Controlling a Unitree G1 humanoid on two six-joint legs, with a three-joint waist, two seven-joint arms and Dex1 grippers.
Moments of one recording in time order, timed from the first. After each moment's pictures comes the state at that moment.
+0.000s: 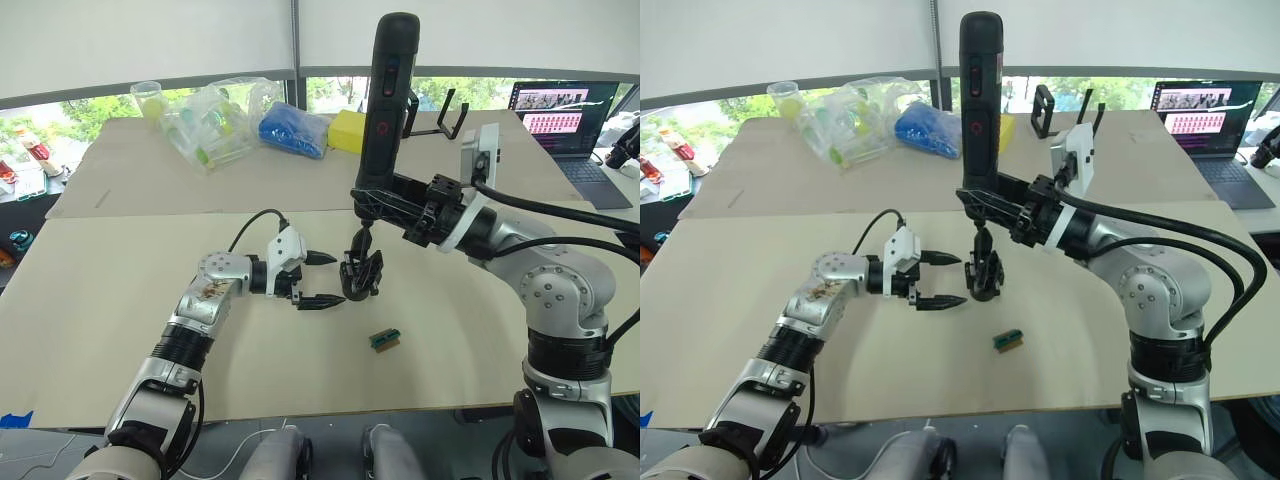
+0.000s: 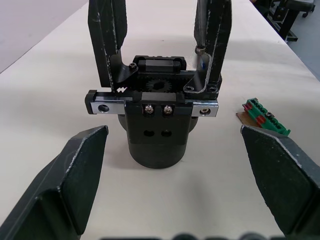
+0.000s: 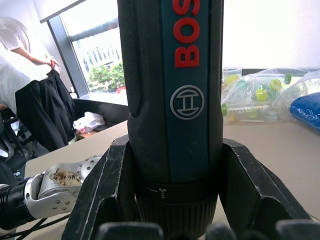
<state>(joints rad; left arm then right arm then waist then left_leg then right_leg) -0.65 0.38 -0.21 0.33 -0.23 0.15 -1.20 -0.66 -0.48 -0.12 -0.30 0.83 0.81 0.65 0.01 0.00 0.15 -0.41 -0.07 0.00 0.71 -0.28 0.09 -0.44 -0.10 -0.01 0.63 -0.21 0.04</state>
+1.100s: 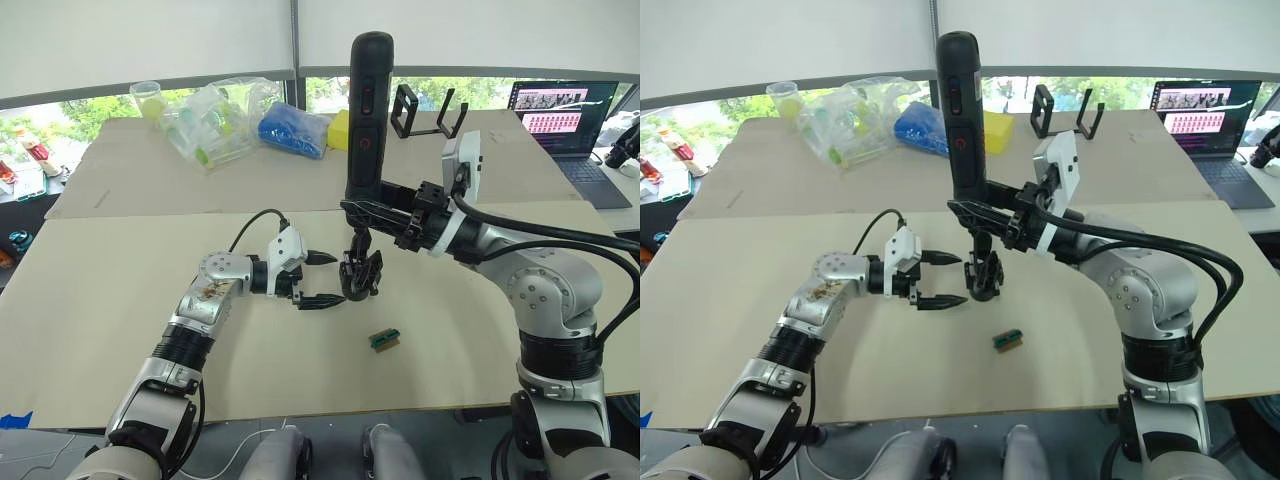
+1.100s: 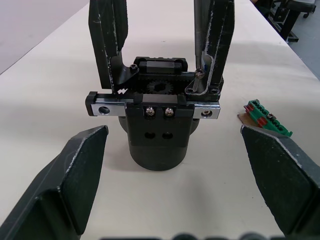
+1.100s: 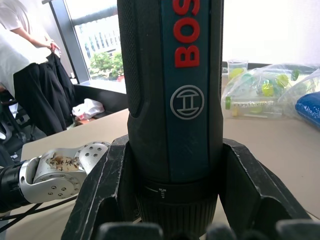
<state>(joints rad) -0.65 0.38 -0.21 0.33 -0.23 0.15 -1.20 -0.66 -0.47 -0.07 -0.29 0.75 0.77 0.70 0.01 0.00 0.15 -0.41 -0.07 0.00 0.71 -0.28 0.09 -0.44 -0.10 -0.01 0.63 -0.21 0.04</state>
